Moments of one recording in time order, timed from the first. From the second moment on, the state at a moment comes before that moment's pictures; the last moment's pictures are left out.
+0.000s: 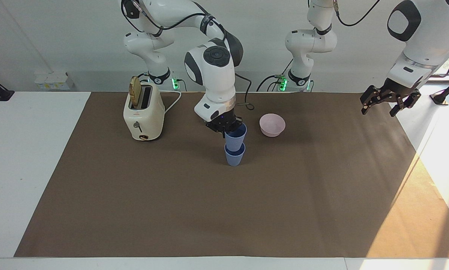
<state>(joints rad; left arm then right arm) -0.11 -0.02 0.14 -1.67 -0.02 1.71 0.20 0.45 0.33 0.11 -1.56 0.01 1.93 0.58</state>
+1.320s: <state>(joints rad) -0.11 -0.02 0.14 -1.67 -0.02 1.71 0.20 0.40 0.31 0.10 -1.53 0.01 1.91 0.58</state>
